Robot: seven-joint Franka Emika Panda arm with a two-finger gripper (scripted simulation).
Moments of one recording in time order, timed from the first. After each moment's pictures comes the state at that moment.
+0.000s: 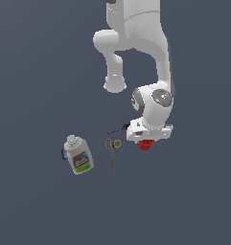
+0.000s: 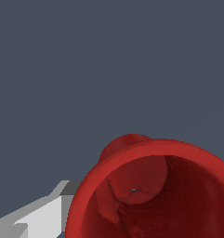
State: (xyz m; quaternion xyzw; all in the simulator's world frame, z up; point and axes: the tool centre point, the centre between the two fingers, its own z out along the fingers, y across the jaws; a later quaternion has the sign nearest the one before) arm -0.015 0.154 0.057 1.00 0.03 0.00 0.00
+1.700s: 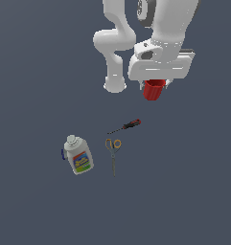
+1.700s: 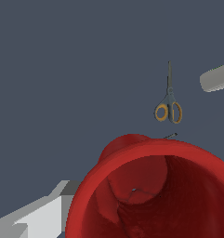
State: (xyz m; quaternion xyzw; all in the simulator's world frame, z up) arm -0.100 0.147 0.321 1.00 0.04 0.00 0.00
